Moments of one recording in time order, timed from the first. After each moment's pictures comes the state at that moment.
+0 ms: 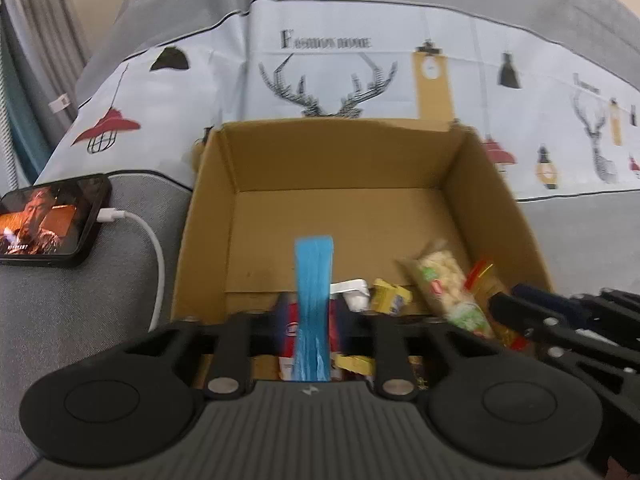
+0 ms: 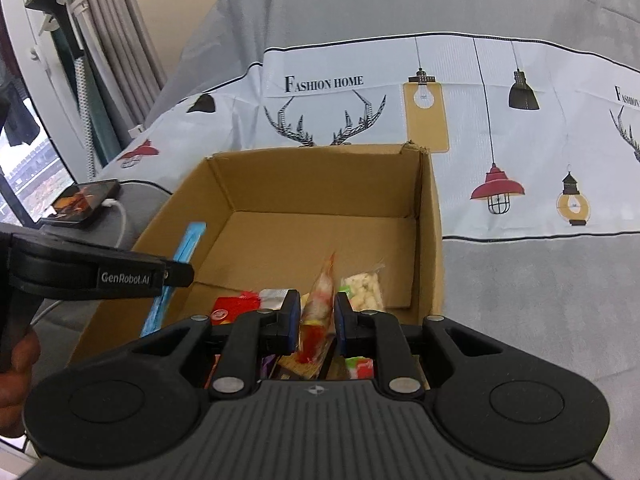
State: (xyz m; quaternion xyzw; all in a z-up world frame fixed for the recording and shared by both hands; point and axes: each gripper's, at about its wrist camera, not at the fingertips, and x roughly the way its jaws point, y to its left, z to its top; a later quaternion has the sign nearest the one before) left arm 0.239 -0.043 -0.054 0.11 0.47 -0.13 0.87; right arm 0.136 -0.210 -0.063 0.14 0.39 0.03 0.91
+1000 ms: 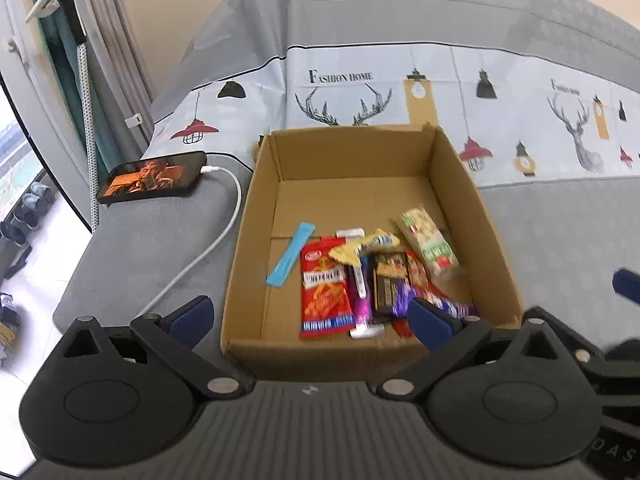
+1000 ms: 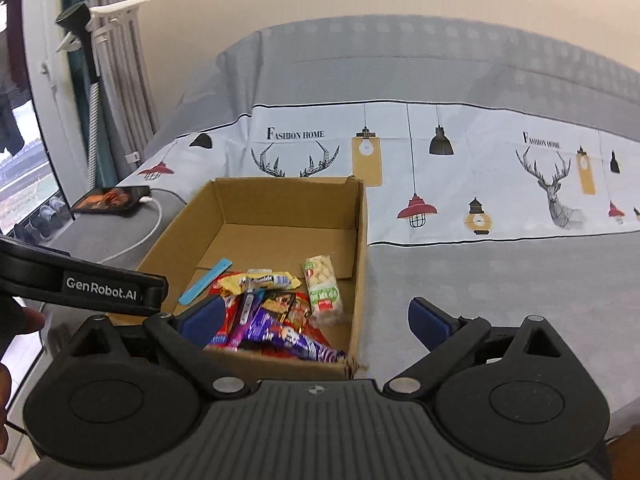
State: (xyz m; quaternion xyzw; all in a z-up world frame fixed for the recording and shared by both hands) left arm 0.061 -0.026 0.017 0.14 0.41 -0.08 0.90; right arm -0.037 -0.181 0.010 0.09 0.32 -0.05 0.94
